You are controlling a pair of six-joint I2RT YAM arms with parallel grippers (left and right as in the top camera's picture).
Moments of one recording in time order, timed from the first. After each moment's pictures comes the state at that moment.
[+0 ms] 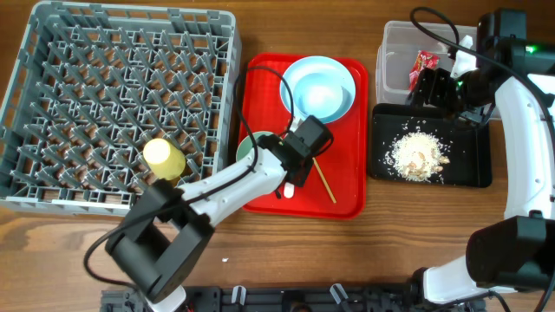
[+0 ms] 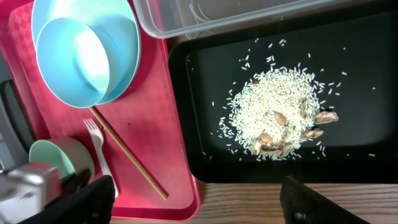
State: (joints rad) left arm -0.80 1.81 1.18 -0.65 -0.22 -0.32; right arm -0.13 1.70 1.66 -1.33 -0.22 0.19
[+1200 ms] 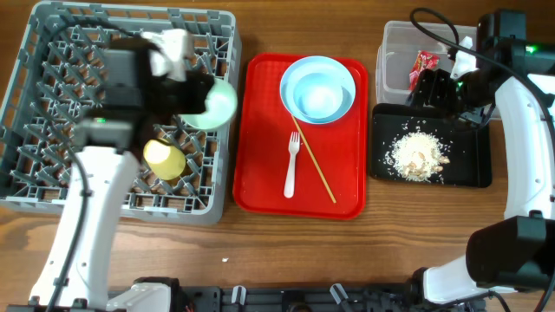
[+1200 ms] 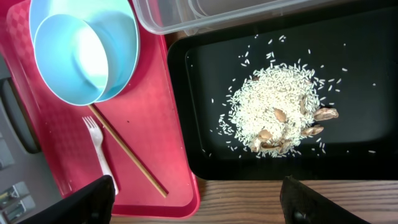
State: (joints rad) left arm -0.08 1.38 1.26 -0.62 0.44 -0.22; right arm -0.13 1.70 1.66 -1.34 -0.22 0.19
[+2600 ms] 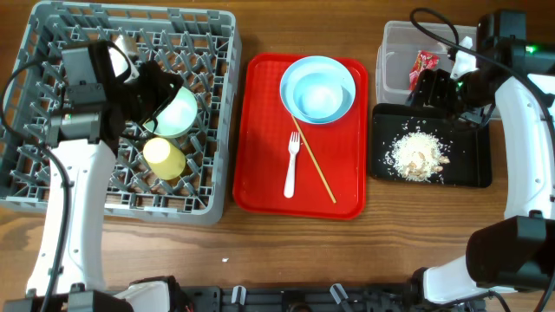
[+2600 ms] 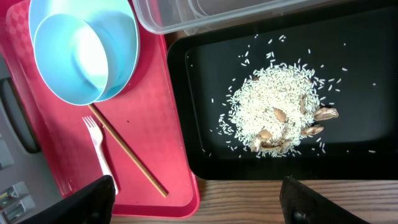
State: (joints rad) left arm 0.10 1.41 1.26 -0.65 0.50 -0.67; right arm -0.13 1.70 1.66 -1.34 -0.22 0.19
